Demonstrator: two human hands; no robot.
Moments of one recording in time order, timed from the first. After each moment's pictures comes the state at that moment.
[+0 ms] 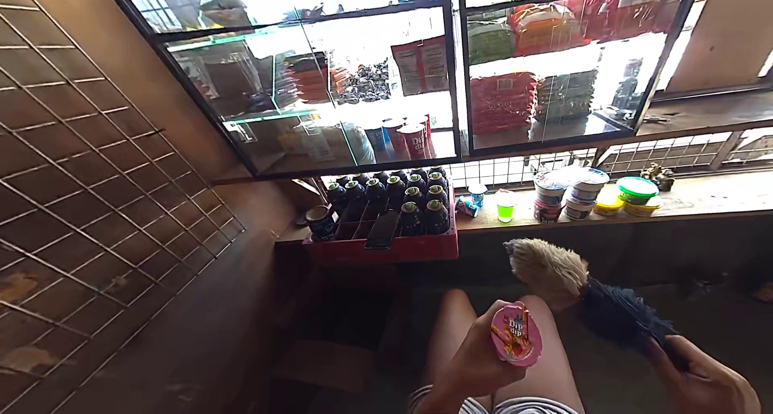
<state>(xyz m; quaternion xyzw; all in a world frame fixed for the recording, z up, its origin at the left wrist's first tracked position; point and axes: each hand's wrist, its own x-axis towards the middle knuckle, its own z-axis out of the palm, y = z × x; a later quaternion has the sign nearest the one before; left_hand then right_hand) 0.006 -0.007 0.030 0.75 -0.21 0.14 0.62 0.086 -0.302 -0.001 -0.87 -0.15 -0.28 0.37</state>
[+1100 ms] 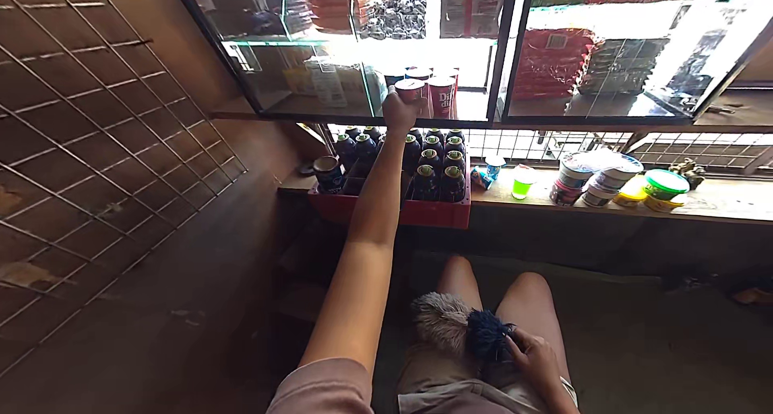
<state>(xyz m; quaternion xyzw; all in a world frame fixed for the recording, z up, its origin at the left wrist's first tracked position) 0.232 0.277 0.199 0.82 0.24 0.40 0.32 0.074 -0.171 -0.170 -0.89 -0.28 0.03 0.35</state>
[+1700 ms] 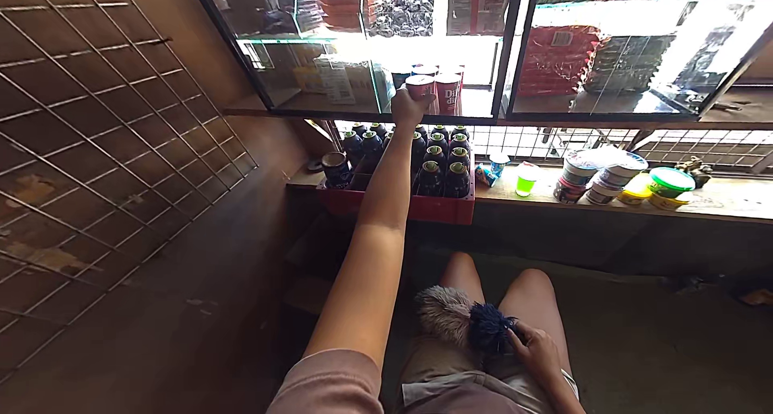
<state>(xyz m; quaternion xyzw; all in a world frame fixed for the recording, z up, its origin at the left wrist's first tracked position) 0.234 0.279 0.200 0.84 0.23 0.37 0.31 0.073 -0.169 -0.170 -0.90 -0.28 0.04 0.34</state>
